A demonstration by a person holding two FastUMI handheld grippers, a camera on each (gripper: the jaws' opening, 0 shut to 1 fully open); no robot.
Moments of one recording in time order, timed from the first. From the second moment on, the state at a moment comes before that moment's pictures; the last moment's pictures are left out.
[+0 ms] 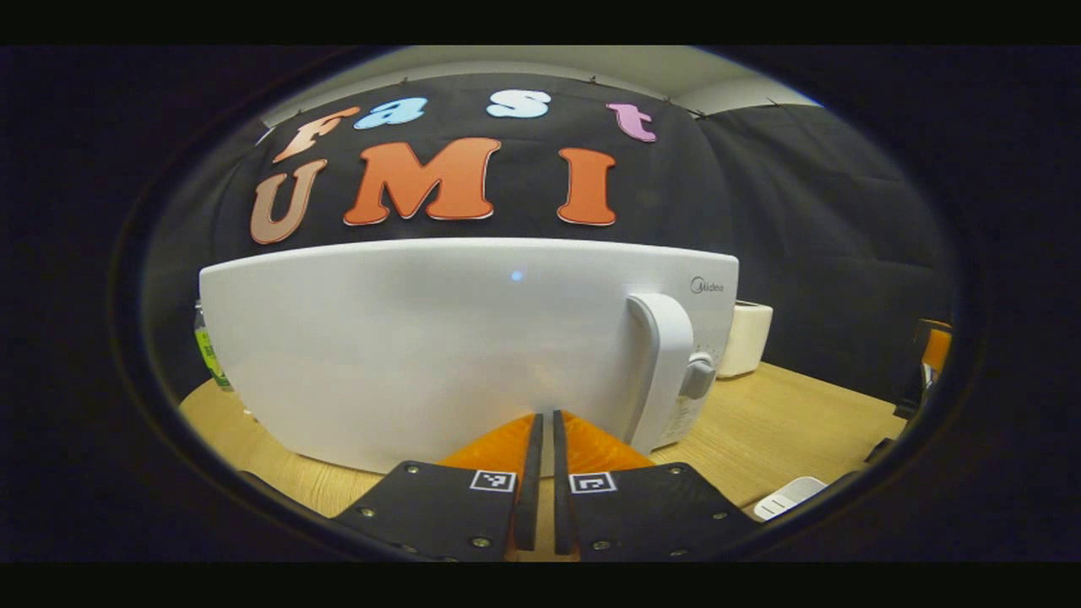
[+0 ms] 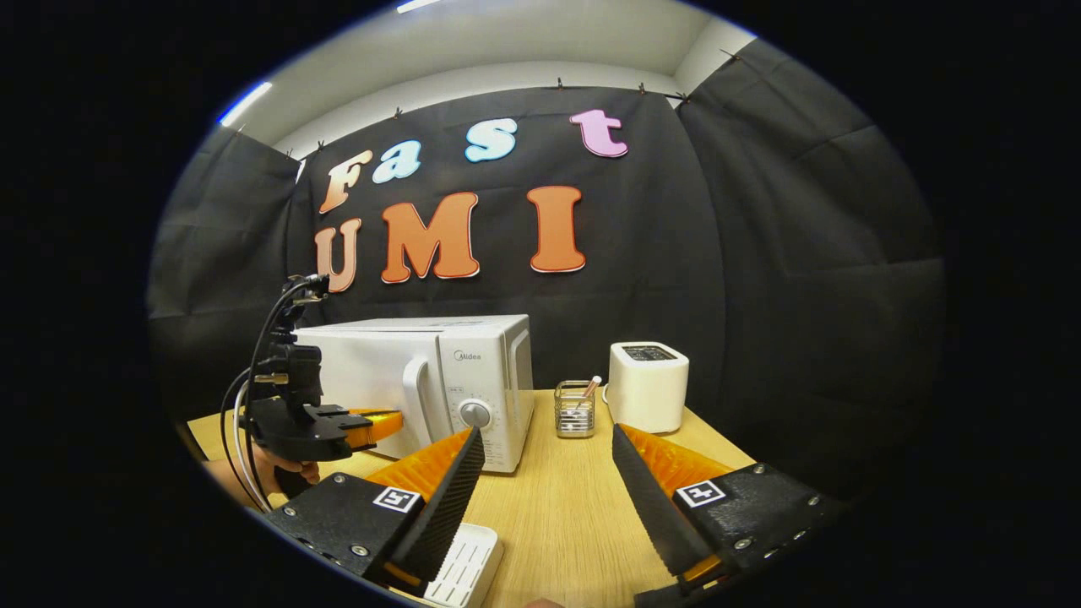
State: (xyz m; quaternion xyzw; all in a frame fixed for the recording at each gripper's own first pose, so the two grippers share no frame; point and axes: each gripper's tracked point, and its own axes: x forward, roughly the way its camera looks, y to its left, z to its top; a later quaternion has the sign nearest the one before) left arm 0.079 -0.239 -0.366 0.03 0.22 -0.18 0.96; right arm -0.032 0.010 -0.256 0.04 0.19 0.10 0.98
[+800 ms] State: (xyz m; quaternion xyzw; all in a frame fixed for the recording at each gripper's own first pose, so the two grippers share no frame) left arm 0.075 -0.235 -0.323 0.04 0.18 -0.18 0.97; right arm -0.038 0.025 -0.222 0.03 0.16 0.10 0.98
